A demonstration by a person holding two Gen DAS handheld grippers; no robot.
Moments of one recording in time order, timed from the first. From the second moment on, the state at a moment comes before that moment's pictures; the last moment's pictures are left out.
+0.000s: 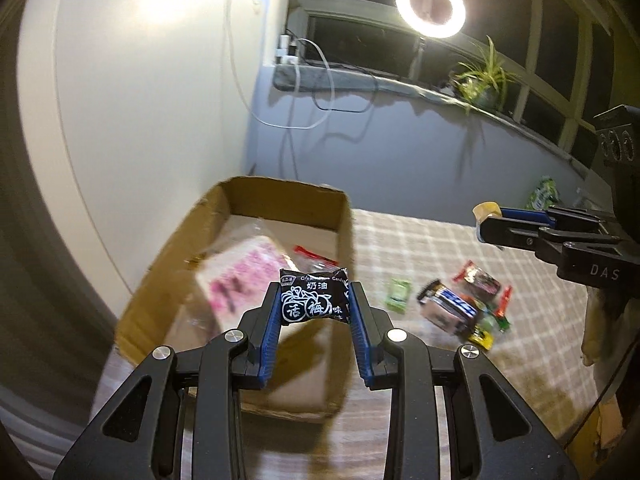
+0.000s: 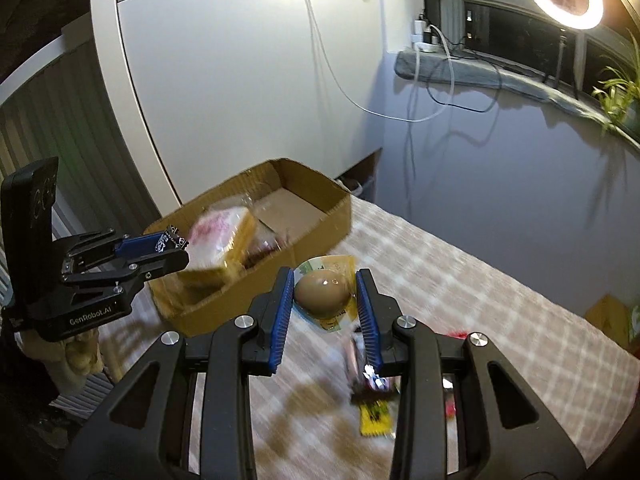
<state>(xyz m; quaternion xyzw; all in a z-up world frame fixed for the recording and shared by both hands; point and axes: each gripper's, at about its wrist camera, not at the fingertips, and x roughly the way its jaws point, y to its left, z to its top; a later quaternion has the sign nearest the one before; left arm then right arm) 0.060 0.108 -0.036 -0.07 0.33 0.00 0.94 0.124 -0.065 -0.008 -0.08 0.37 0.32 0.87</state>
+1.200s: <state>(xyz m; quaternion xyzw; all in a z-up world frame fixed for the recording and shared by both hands) 0.083 0.170 -0.048 -0.09 0.34 0.05 0.93 0.210 0.073 -0.048 -0.11 0.40 0.37 0.83</state>
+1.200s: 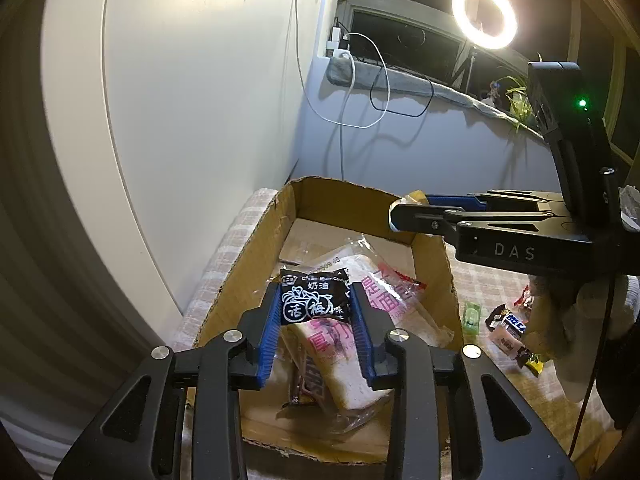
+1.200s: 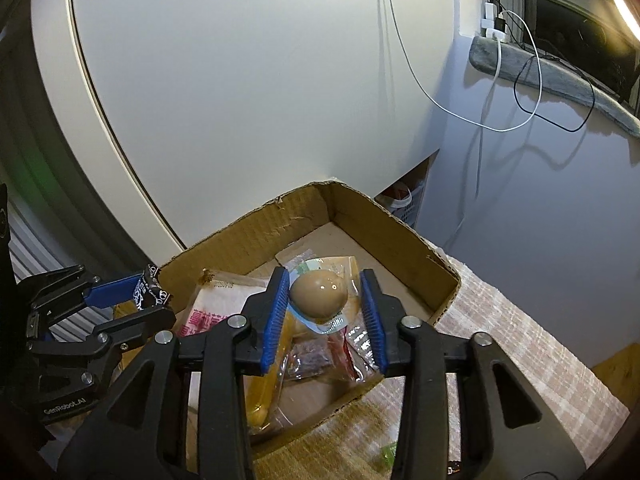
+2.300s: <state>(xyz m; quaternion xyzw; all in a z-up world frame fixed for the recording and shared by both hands) 0.067 0.141 -0.029 -0.09 0.32 0.03 0.94 0.179 0.015 -0.005 -0.10 0.36 0.33 0.87</state>
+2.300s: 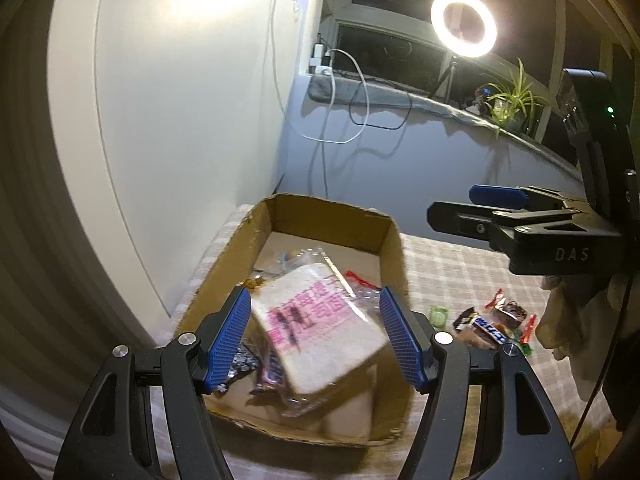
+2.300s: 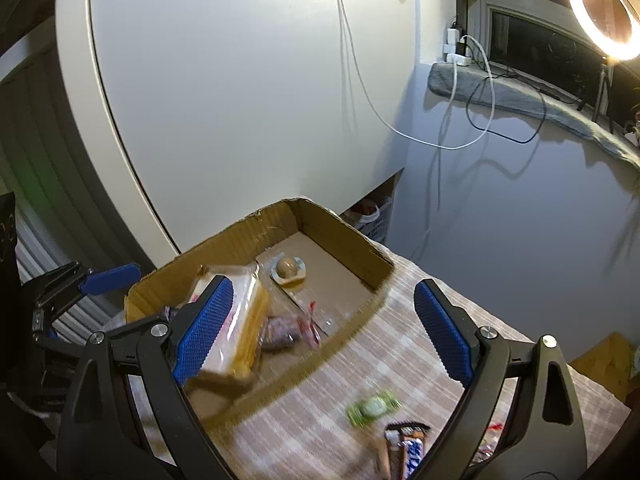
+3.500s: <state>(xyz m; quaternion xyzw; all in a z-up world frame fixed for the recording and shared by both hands) 0.095 -0.006 -0.071 -0.06 0.39 -0.11 0.91 0.157 -0.186 -0.059 -0.04 0.45 0.23 0.87</state>
